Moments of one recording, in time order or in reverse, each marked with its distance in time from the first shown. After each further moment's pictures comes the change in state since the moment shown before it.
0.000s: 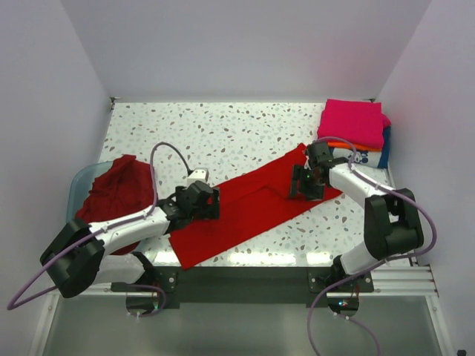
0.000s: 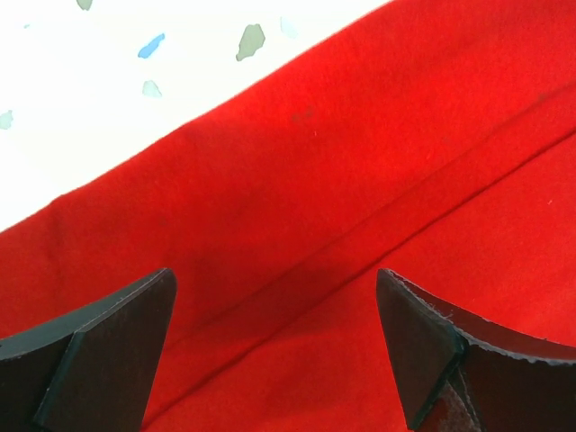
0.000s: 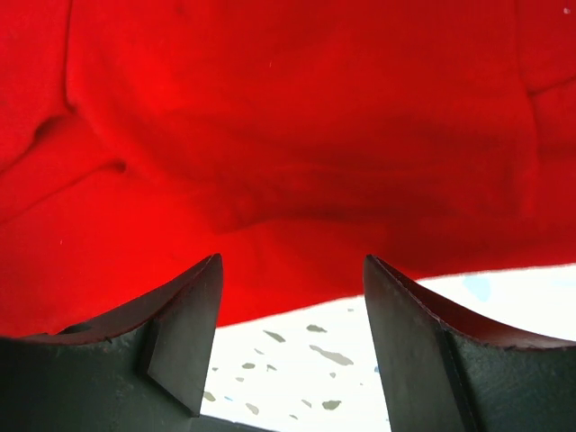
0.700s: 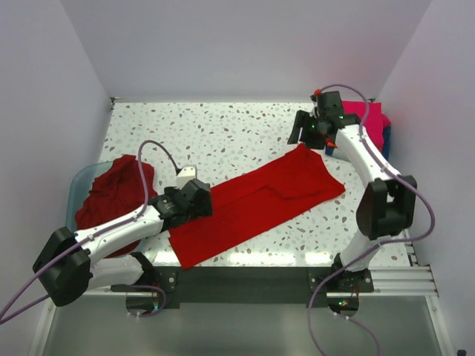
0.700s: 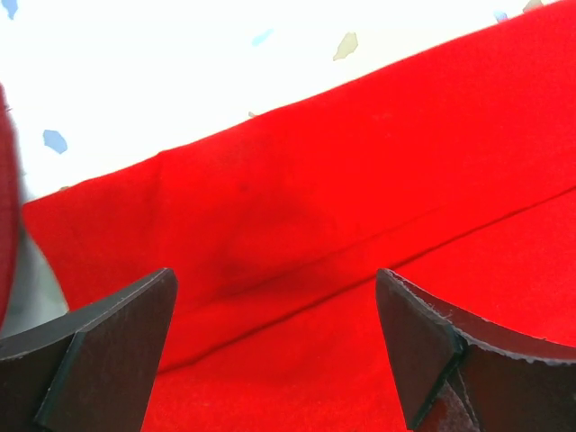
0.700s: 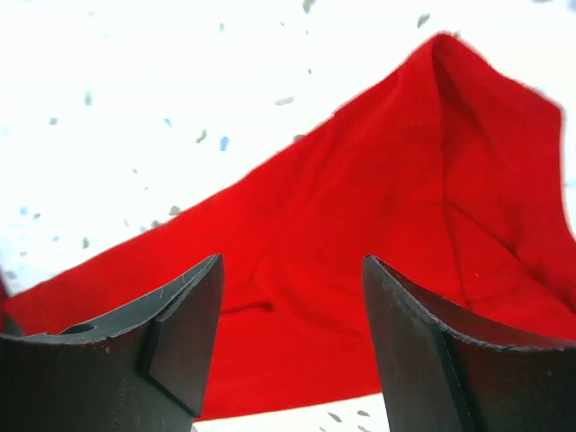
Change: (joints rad) left arm 0.001 -0.090 0.065 -0.262 -0.116 -0.140; right arm -0.071 0.259 0.592 -0.093 -0.023 -0.011
